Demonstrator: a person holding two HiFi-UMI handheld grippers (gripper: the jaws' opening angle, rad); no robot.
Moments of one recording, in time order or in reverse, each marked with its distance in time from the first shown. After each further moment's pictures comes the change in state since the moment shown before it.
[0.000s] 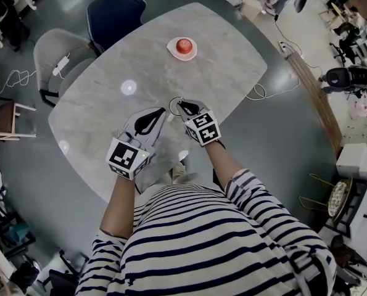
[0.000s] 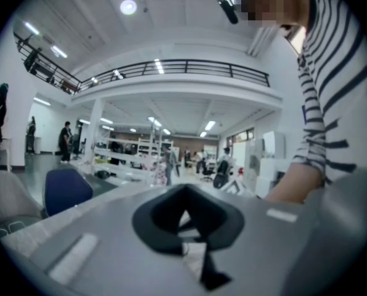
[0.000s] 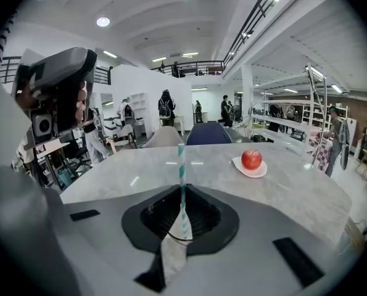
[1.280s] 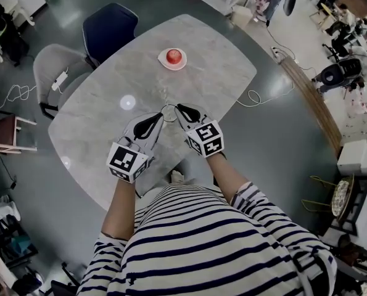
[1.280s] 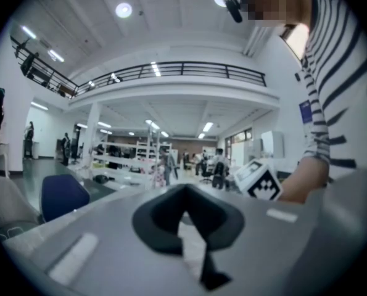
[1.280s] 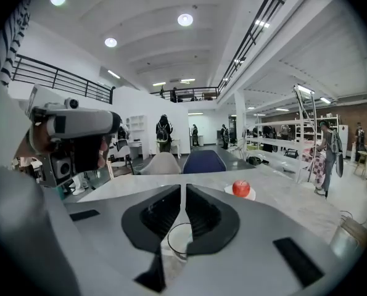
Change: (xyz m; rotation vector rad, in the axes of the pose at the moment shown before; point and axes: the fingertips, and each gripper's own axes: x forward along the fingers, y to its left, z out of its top) left arm 0.012 -0.024 0.013 0.027 -0.020 -0.006; right arm -0.072 0.001 0.058 -0.003 -0.232 -0.041
